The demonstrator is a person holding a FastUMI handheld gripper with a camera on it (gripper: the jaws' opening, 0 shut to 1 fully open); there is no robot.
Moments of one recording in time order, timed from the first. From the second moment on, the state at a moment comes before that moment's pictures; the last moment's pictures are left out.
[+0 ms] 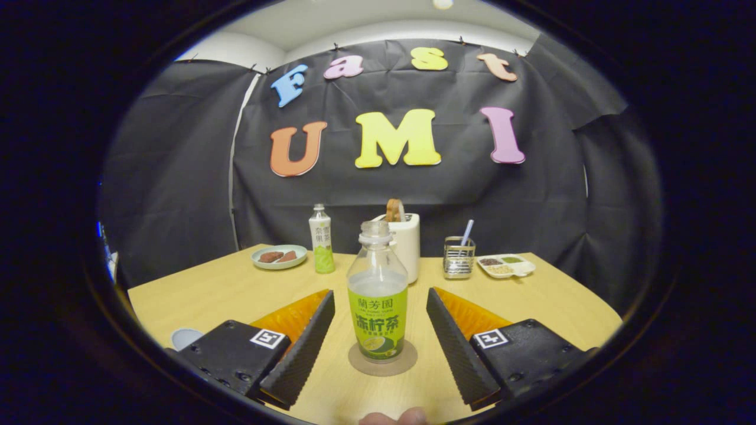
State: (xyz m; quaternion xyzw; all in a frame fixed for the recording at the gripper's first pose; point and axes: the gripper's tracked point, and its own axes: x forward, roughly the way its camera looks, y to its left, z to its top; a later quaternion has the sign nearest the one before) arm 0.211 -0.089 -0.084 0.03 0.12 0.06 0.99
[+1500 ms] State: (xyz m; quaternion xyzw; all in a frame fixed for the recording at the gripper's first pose) arm -0.045 -0.033 -0.047 0.00 0.04 0.02 1.00
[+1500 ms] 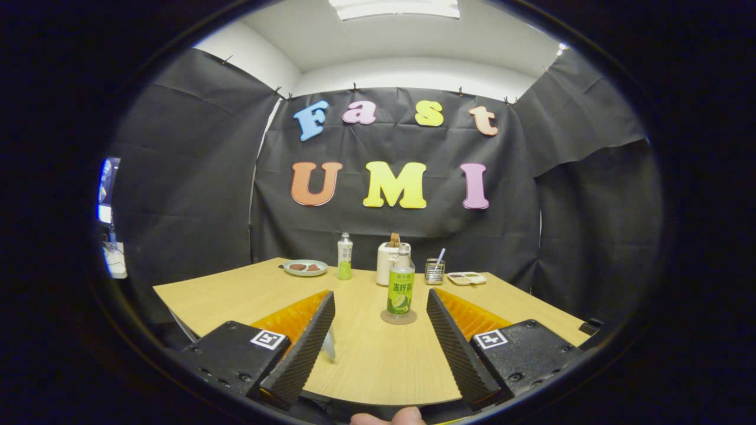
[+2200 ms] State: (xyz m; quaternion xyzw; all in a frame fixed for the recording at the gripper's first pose) arm -0.045 -0.034 -0.060 -0.01 0.05 0.01 1.00
